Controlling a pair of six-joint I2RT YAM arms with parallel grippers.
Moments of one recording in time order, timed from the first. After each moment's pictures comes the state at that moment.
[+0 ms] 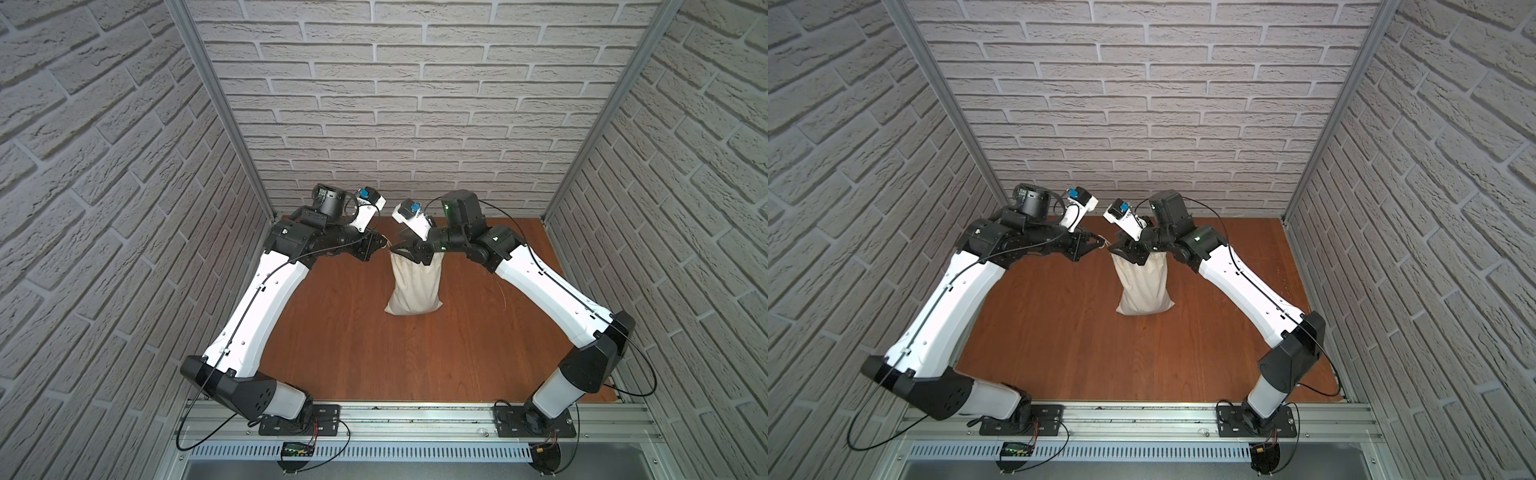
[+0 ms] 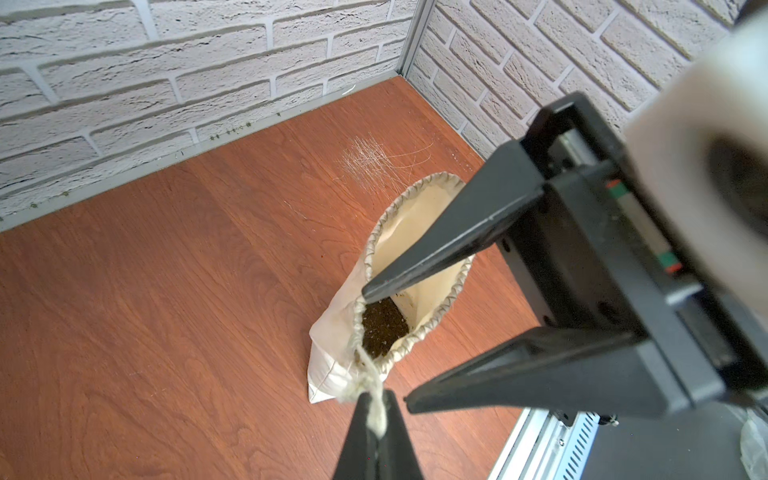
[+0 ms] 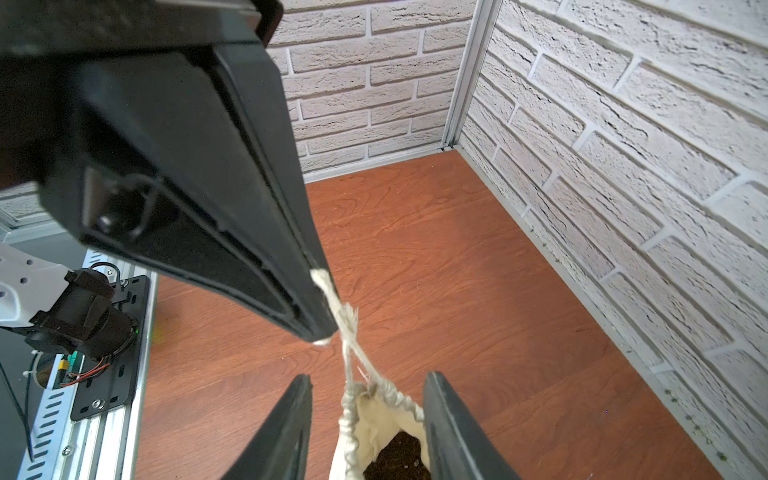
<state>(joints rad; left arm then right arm) -0.37 1.44 1.78 -1.04 0.47 0.04 0.69 1.67 1.76 -0.59 -0.48 -0.30</state>
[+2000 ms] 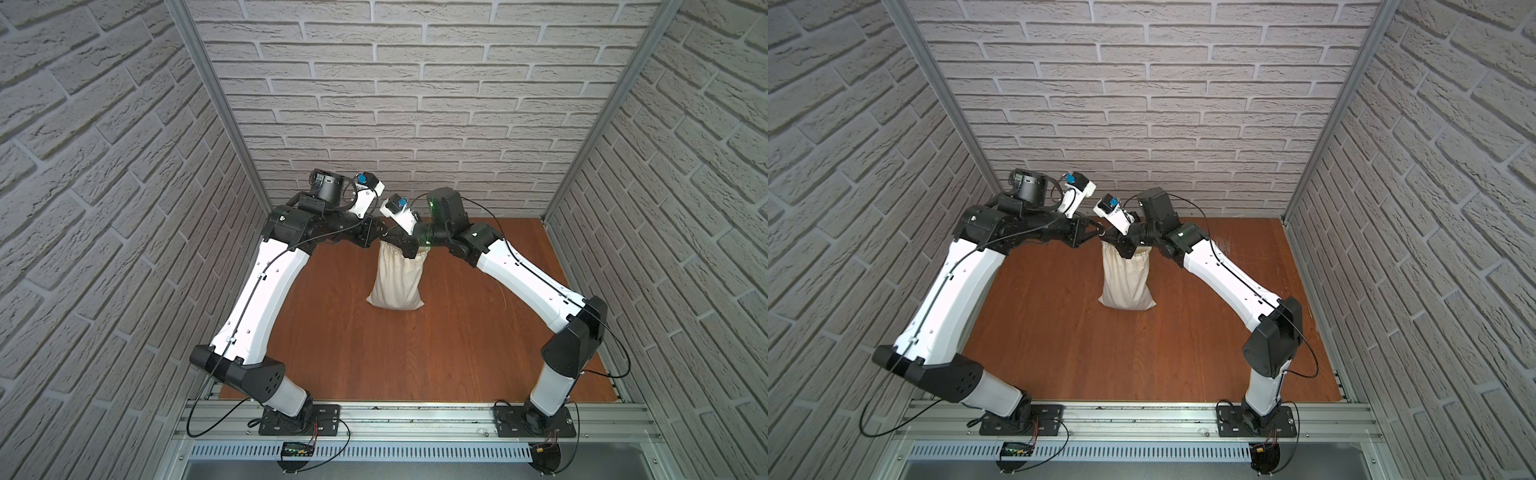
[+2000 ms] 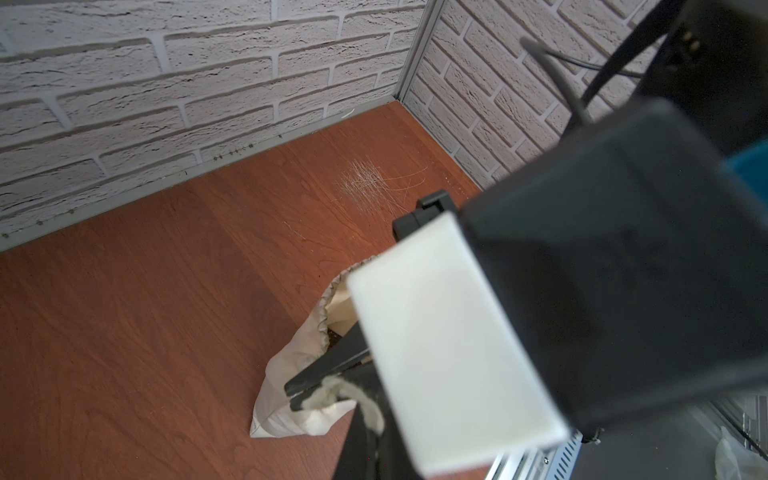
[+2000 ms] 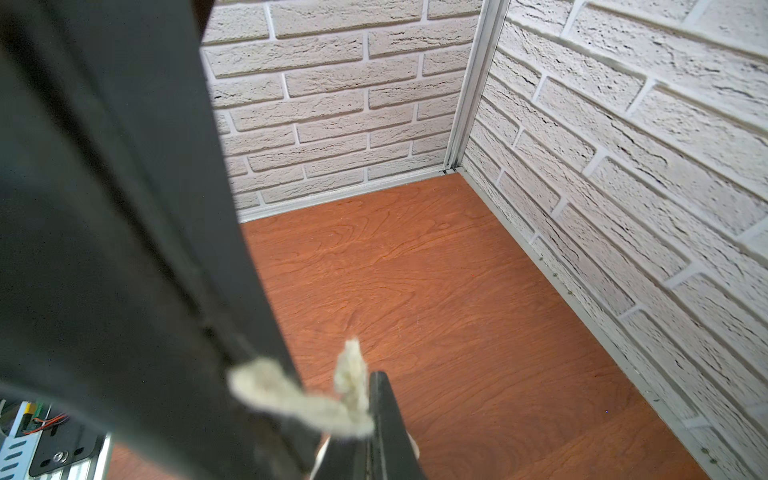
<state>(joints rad) -0.35 1.53 1.97 -1.11 0.49 0.00 0.70 1.80 1.83 -0.47 -0.50 -0.26</state>
